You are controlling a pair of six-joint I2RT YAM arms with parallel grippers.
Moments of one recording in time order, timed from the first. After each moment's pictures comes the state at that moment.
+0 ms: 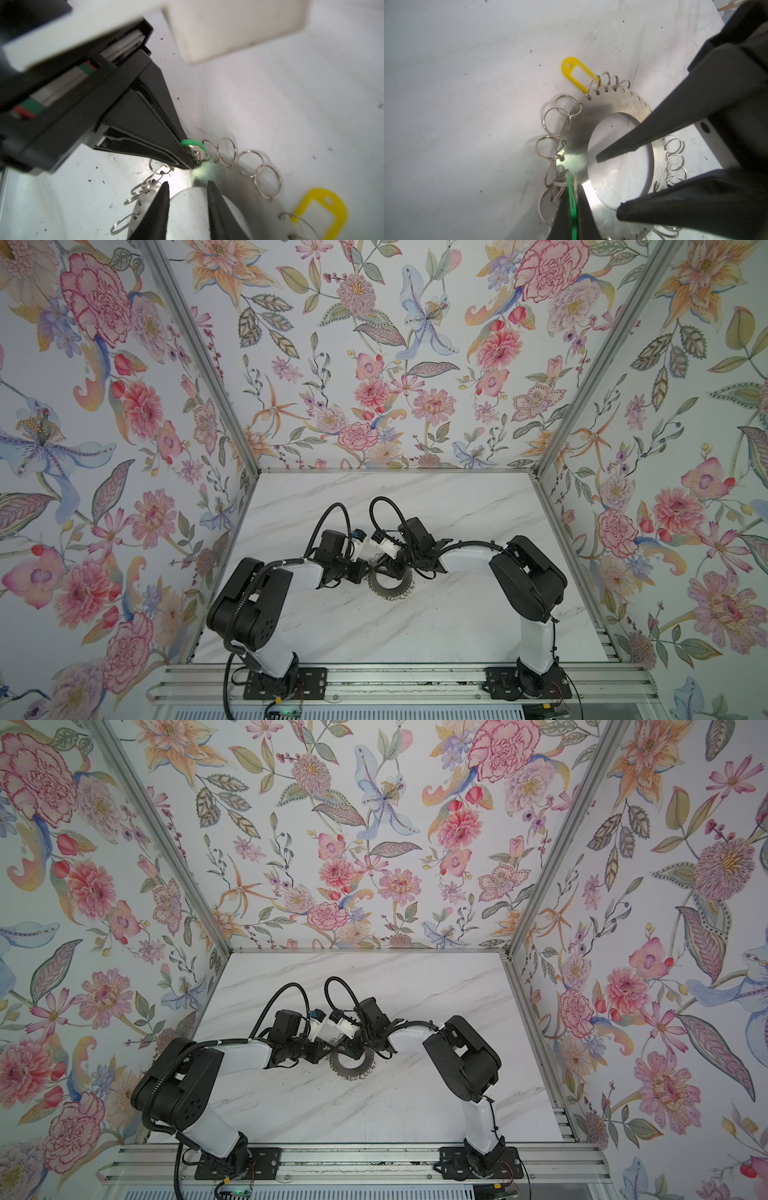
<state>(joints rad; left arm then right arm) -0.36 1.65 0.65 0.10 0.52 -0.06 0.77 1.98 1.14 0.01 -0.49 -0.15</state>
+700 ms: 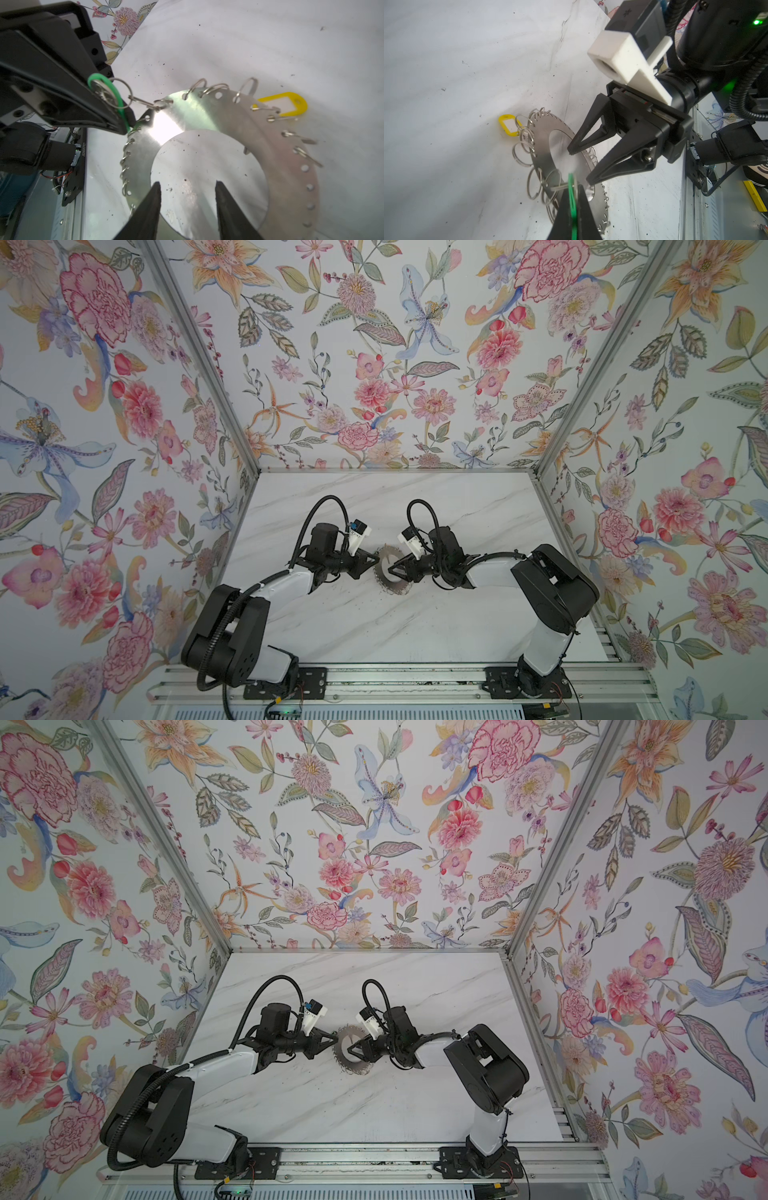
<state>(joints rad) -0.36 1.44 0.64 0.11 0.72 -0.06 0.66 1.80 0.78 0.42 -0.66 0.30</state>
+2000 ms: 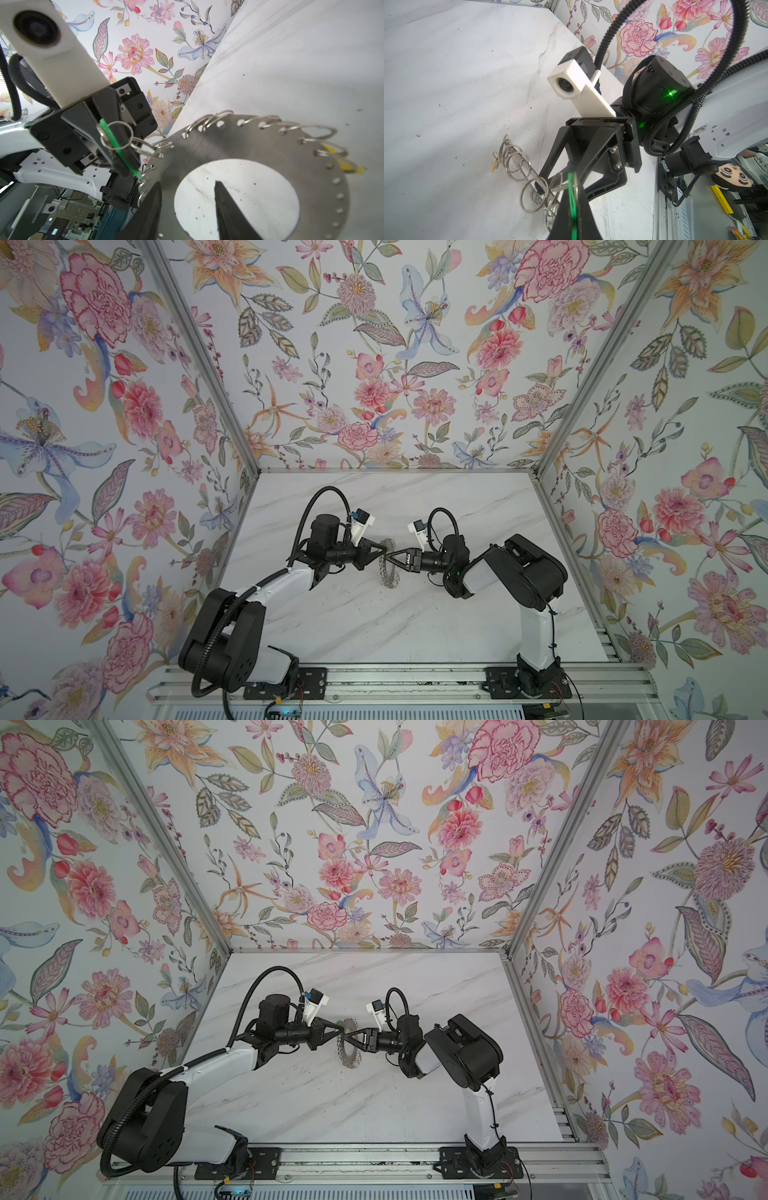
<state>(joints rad) -0.39 1.41 0.70 0.17 0.80 -0.17 0.61 1.99 0.69 1.22 -0.83 0.87</state>
